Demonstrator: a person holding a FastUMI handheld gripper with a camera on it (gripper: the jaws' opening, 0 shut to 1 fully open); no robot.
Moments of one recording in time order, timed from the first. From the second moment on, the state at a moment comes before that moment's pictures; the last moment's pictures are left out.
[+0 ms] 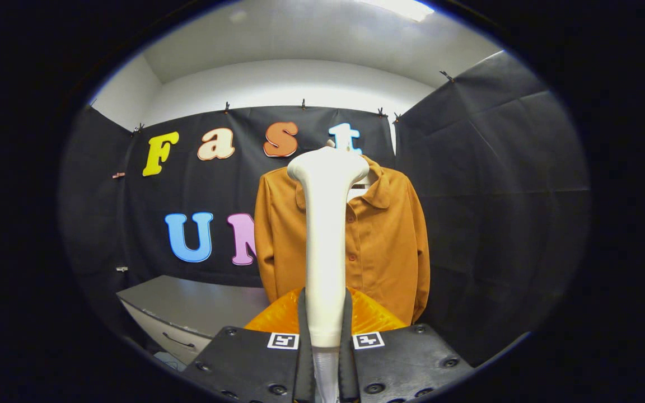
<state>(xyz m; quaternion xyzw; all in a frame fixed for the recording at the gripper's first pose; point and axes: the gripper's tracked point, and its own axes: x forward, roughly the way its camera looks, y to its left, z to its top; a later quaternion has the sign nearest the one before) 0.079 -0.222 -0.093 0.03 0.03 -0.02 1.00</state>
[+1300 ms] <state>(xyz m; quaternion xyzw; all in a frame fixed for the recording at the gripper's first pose) 0.197 -0.326 -0.244 0.07 0.10 -0.02 0.99</state>
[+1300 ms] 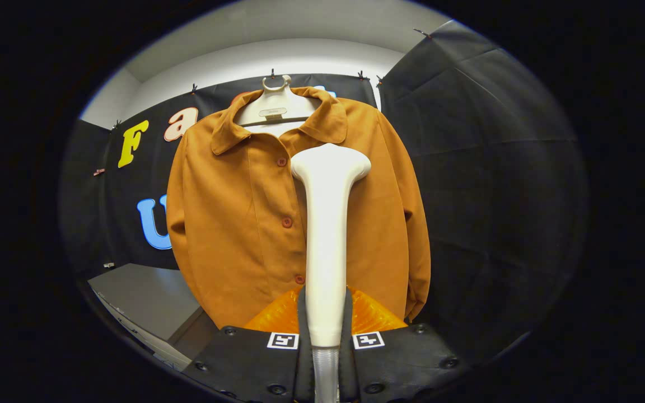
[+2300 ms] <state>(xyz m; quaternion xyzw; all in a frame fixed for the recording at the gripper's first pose) 0.095 -0.321 -0.383 0.08 0.27 -0.06 0.96</state>
